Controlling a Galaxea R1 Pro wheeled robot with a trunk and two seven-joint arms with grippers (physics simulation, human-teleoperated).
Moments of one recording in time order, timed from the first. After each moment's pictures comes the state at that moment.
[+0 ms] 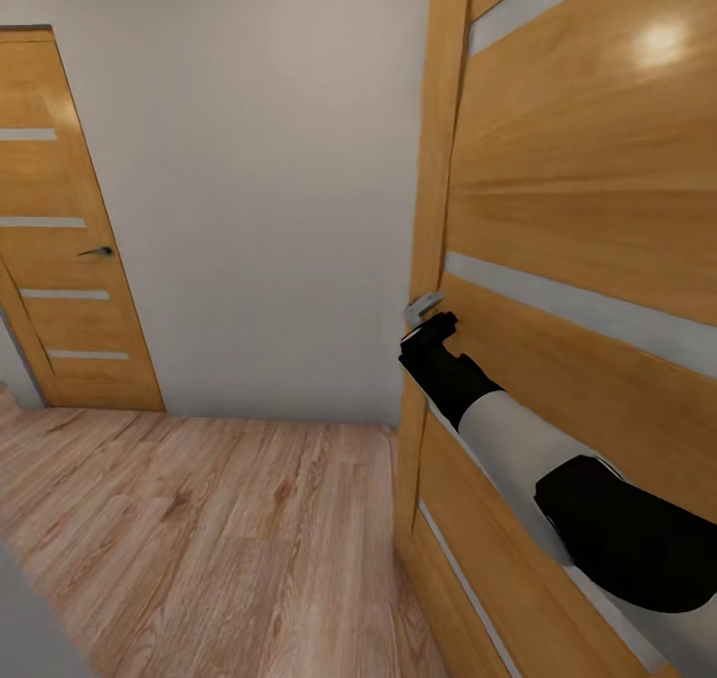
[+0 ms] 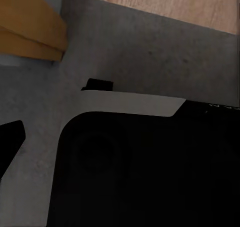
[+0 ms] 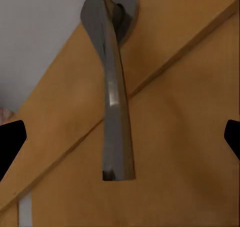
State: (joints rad) left arm 0.00 -0.02 0.02 -0.18 0.14 -0.11 0.01; right arm -1.26 0.16 0.48 -0.49 0.19 0.63 -0.32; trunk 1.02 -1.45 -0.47
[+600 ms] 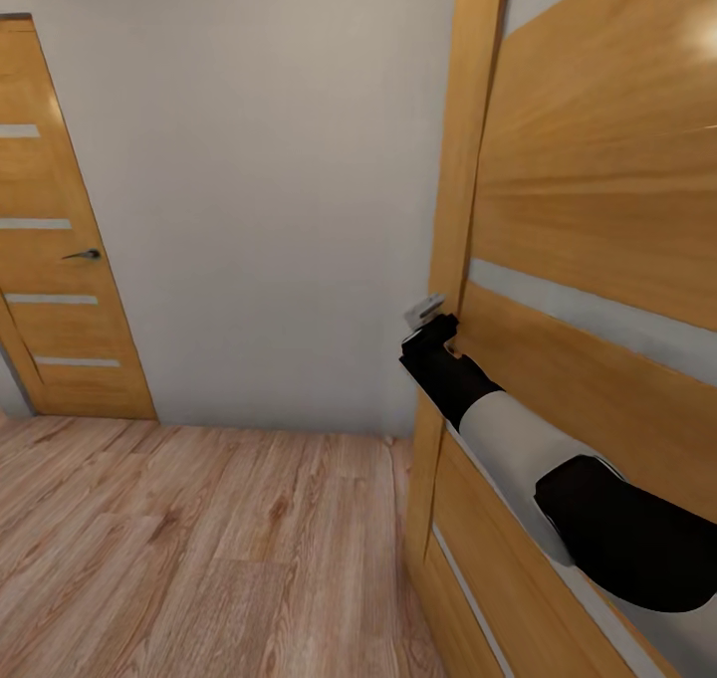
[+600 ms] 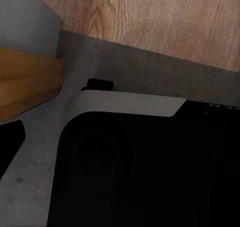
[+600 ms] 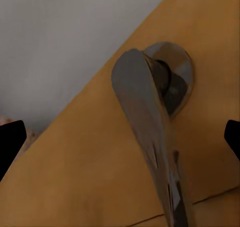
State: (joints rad) left arm 0.00 -0.02 0.02 -0.18 0.14 -0.11 0.01; right arm -1.26 0.16 0.47 -0.48 0.19 0.63 -0.32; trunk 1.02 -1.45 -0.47
